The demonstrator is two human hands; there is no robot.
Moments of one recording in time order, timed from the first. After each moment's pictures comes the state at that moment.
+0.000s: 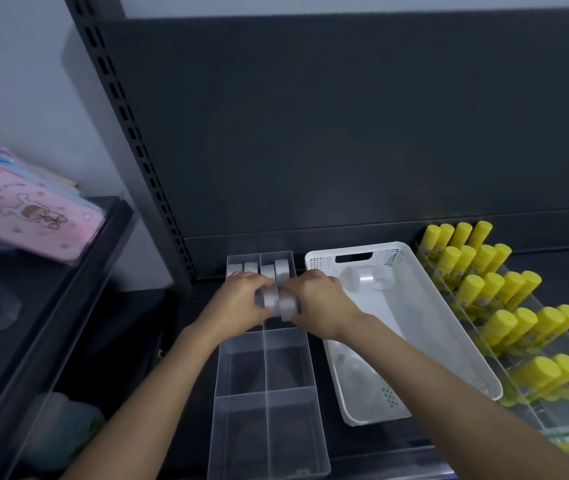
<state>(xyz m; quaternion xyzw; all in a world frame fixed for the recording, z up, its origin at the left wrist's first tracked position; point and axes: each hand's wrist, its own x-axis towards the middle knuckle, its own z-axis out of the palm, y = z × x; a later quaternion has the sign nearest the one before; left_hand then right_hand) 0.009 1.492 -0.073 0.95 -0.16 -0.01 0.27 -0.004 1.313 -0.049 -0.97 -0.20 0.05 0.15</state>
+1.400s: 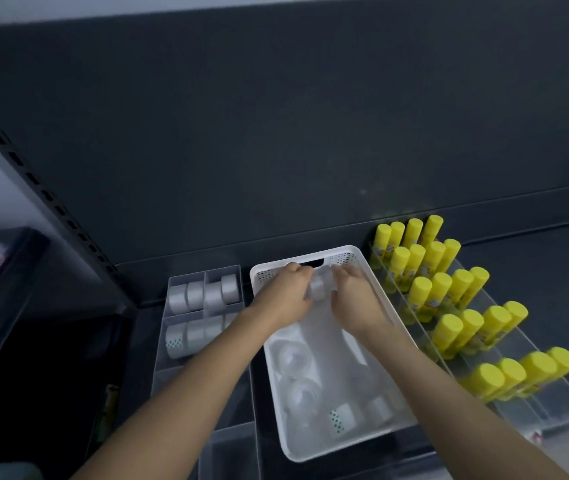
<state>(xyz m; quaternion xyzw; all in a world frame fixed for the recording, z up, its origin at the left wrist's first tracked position) 0.056 1.331 -0.072 0.95 -0.25 -0.08 0.18 0.023 1.190 -0.085 -0.97 0.03 -0.02 0.24</state>
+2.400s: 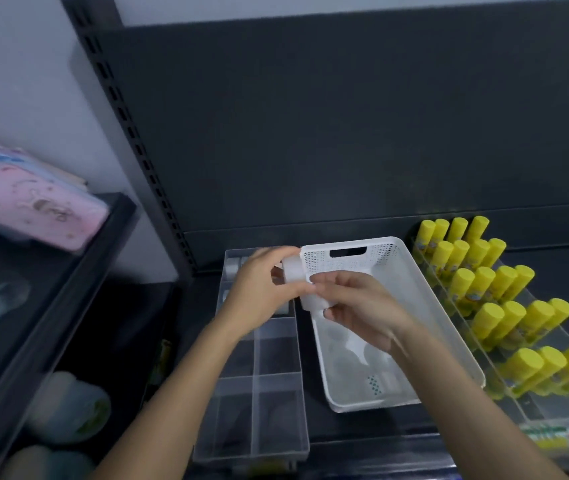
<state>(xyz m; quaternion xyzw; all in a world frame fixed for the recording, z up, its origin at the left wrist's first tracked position) -0.025 1.436 -0.029 0.87 -0.11 0.05 0.47 -0.041 1.252 -0.034 -0.58 0.04 0.22 0.78</state>
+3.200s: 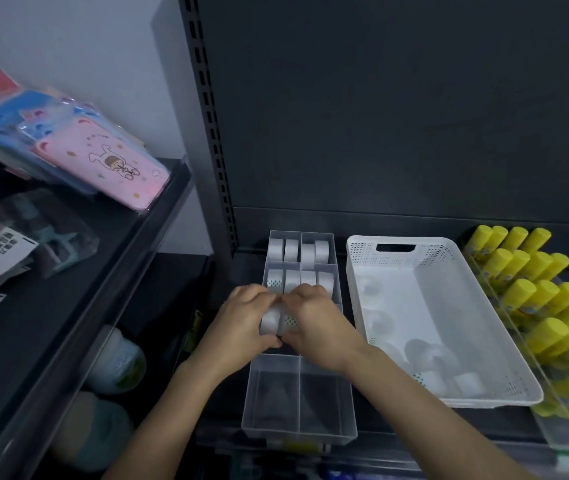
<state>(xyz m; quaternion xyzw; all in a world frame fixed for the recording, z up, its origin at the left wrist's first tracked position) -0.086 1.529 -0.086 0.95 -0.13 0.04 0.28 -0.069 1.366 -0.058 -0.93 -0.28 0.05 0.21</state>
